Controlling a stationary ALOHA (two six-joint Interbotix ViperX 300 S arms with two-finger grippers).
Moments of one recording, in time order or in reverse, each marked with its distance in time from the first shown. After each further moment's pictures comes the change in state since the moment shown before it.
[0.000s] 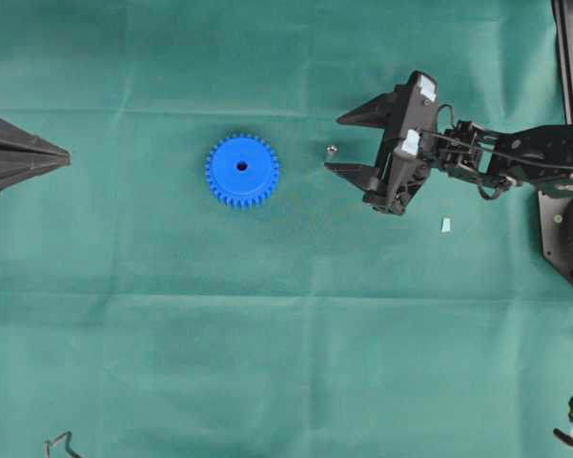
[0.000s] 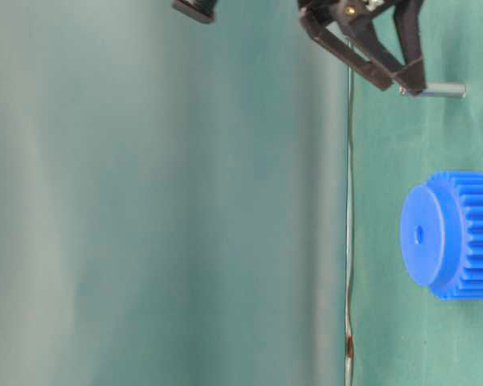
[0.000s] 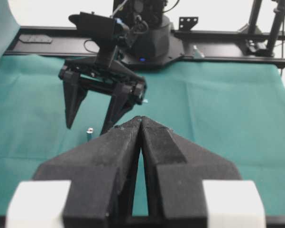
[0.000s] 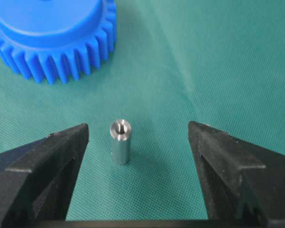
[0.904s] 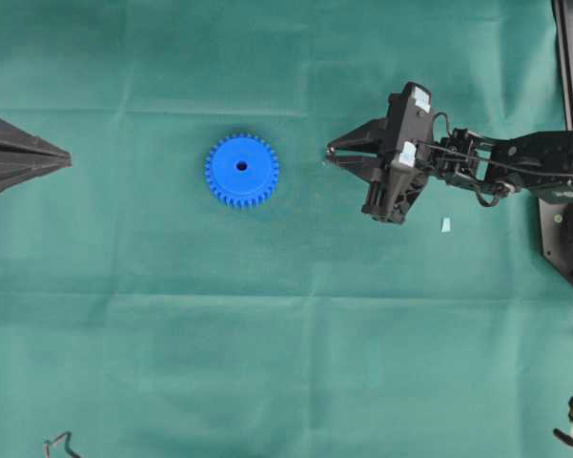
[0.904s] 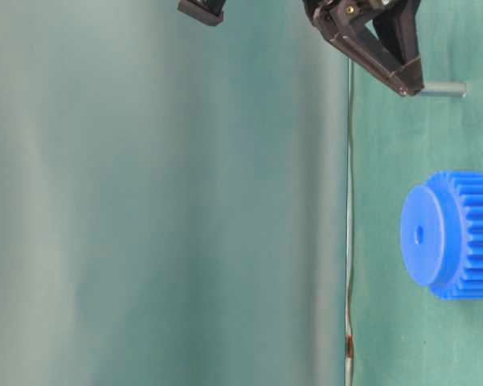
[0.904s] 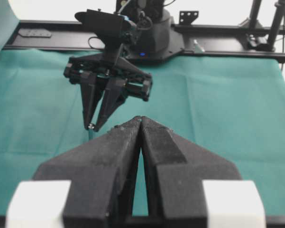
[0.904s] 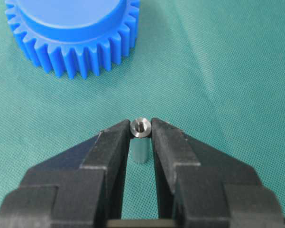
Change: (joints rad) left arm 0.000 0.000 0.000 0.000 0.017 -0.002; right arm 0.034 0.005 -0.002 -0.011 -0.002 -0.003
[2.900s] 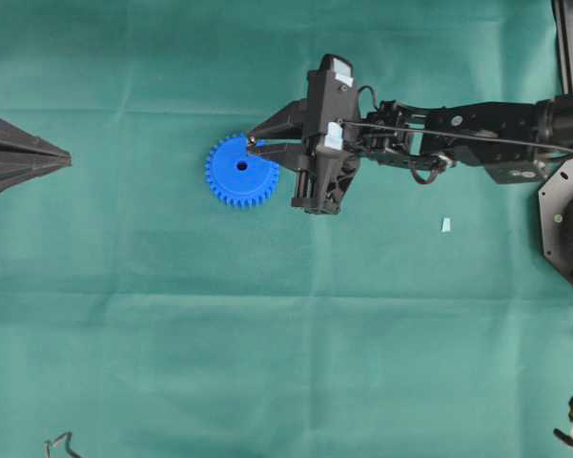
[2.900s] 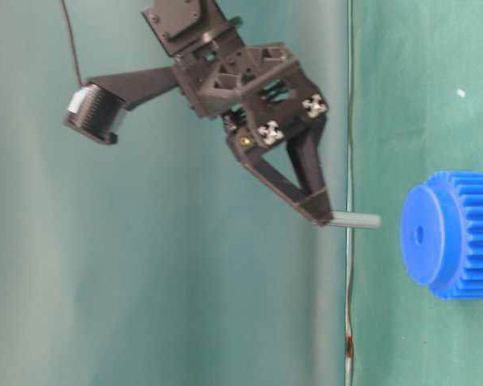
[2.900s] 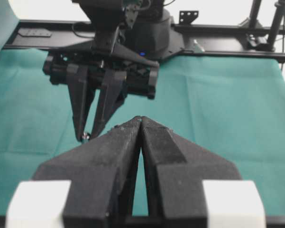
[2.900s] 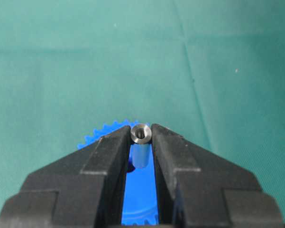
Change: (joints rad) left arm 0.000 0.000 0.000 0.000 0.000 -0.002; right arm 0.018 0.008 -0.380 -0.032 0.391 -0.046
